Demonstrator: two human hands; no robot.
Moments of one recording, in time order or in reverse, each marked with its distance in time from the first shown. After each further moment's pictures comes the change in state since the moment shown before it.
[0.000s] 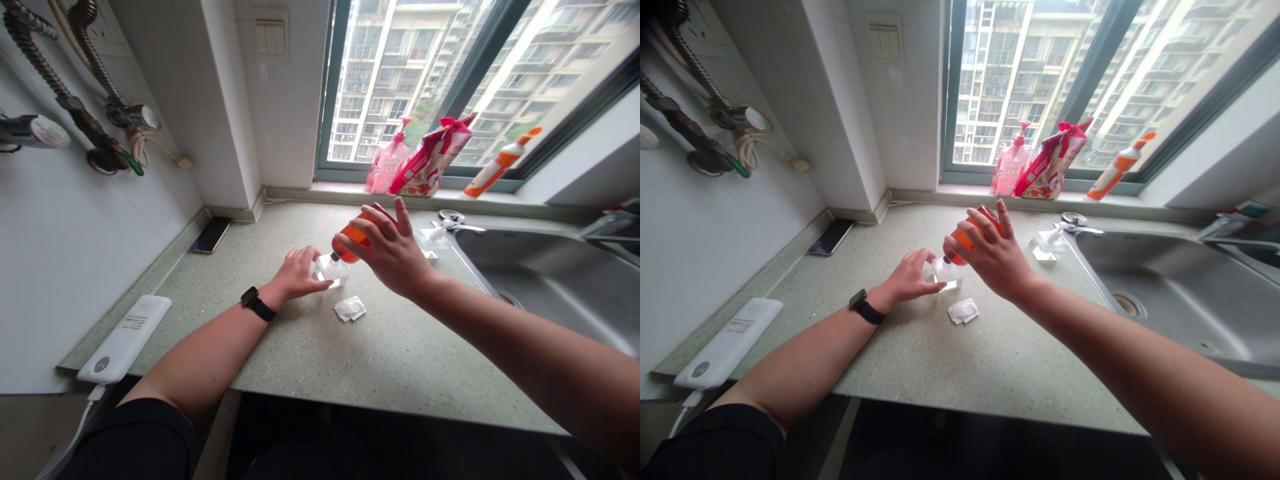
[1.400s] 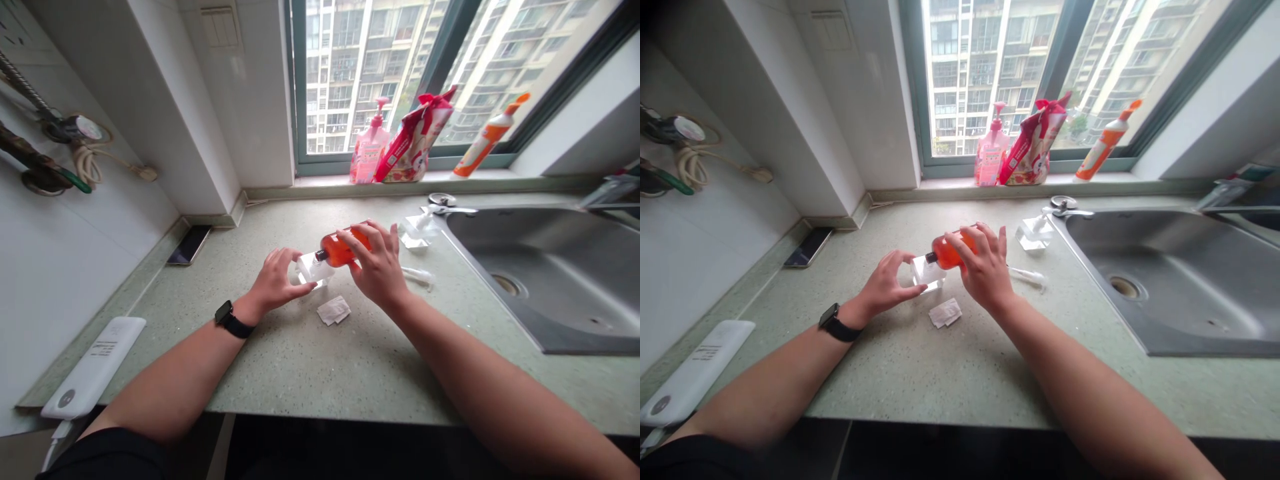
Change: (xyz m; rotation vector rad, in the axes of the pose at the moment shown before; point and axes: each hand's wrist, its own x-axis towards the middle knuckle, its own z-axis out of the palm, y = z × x) left_hand -0.004 0.009 -0.001 0.062 0.073 0.069; right_hand -0.059 -0.017 0.037 0.171 -0.012 0.493
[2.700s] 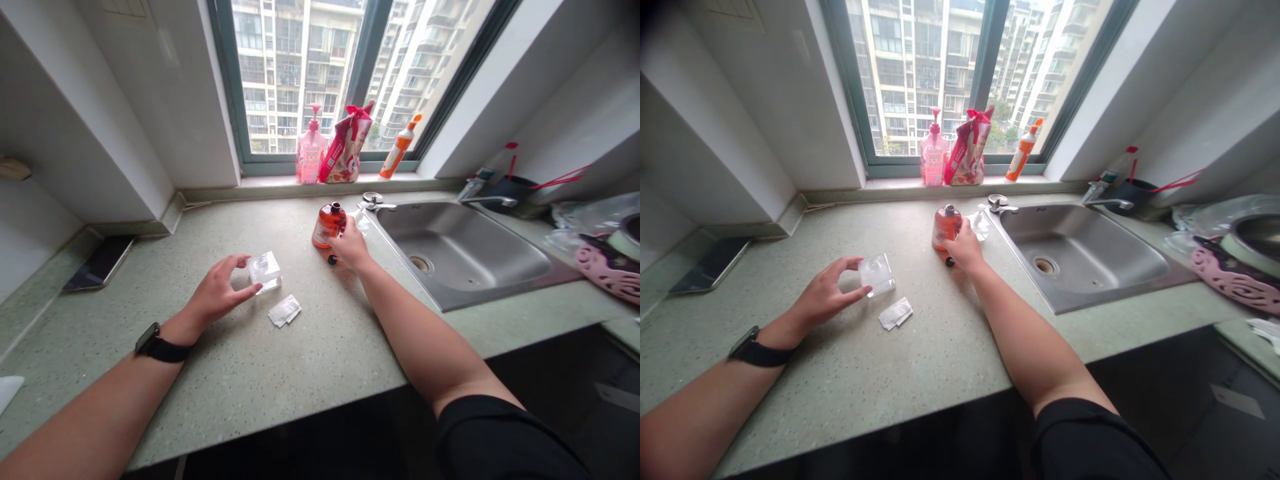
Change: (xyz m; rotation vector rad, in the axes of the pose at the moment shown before) left_hand 0.002 -0.010 0.001 -0.046 -0.081 -0.077; right_hand 0.004 0.095 0.011 0.396 -0.067 0.792
